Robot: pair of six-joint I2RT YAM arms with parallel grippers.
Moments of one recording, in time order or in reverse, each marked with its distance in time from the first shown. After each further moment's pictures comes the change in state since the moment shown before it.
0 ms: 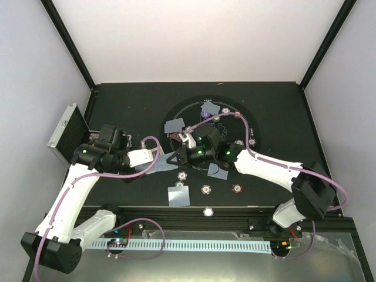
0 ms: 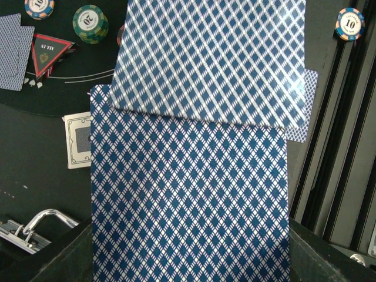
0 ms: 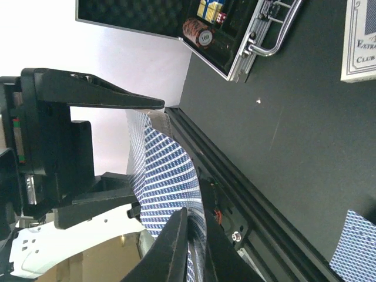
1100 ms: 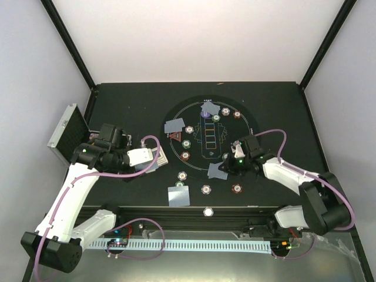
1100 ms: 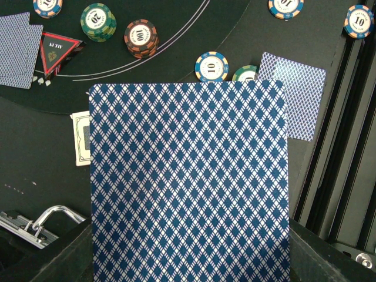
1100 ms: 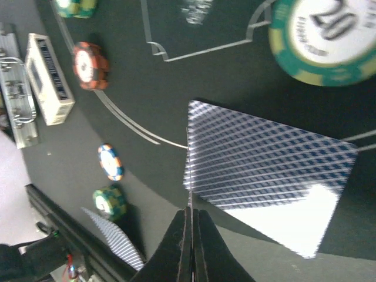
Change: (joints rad) left arm 0.000 0.010 0.011 0.003 -0.018 0.000; right arm -0.468 -0.188 -0.410 -0.250 0.080 -0.252
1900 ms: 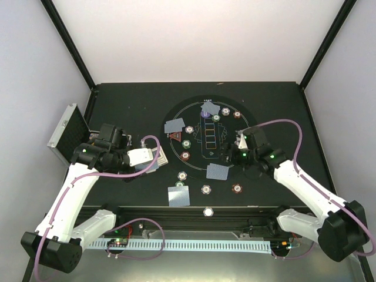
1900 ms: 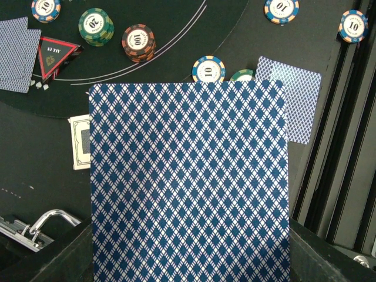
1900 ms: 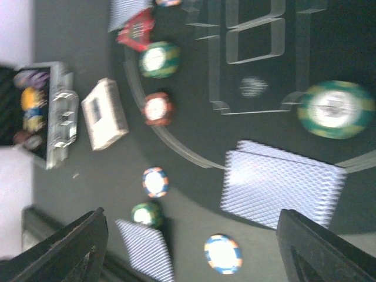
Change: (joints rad) left arm 0.000 0.000 0.000 0.000 0.011 0.000; right arm 0.043 -0.228 0.144 -0.258 0.236 -0.030
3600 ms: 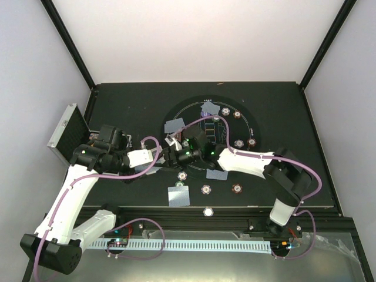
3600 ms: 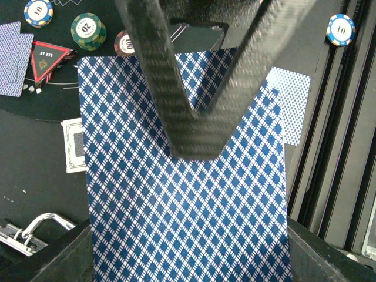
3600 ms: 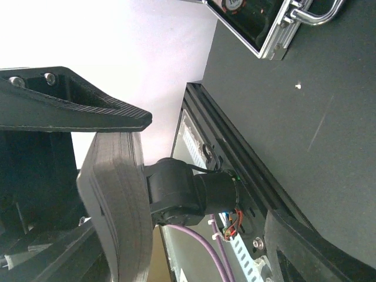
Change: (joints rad) left arm 0.000 -0.016 0.000 -0.019 0.024 0.000; right arm 0.454 0.644 0.332 0.723 -0.460 0.348
